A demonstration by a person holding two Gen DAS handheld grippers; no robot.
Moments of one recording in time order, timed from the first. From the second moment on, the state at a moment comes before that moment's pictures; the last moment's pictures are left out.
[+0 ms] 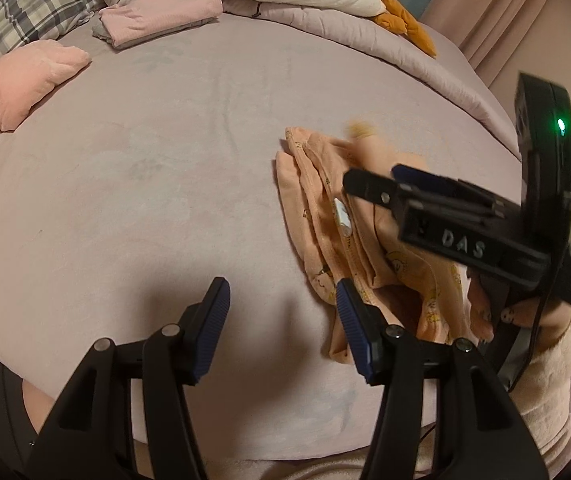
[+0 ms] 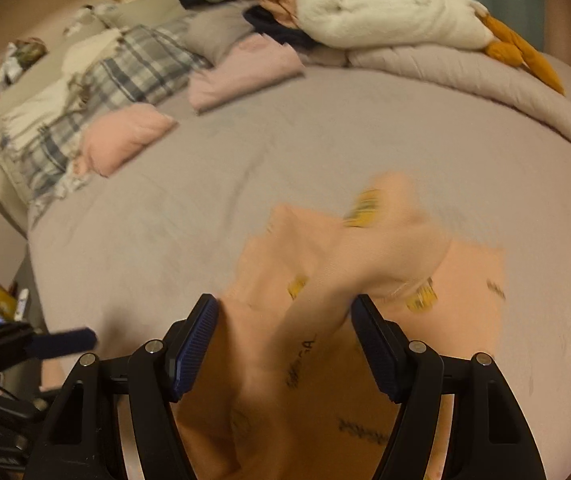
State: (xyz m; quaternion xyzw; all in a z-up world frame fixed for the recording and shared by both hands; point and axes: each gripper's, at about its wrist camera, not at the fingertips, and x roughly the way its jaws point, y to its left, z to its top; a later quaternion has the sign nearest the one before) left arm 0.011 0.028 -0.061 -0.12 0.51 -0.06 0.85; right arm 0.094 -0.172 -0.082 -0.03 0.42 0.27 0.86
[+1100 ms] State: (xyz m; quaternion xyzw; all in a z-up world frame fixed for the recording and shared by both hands) left arm 0.030 -0.011 -0.099 -0.15 0.55 -0.15 0.81; right arm 0.038 -0.283 -0.107 0.09 0.48 0.14 0.86
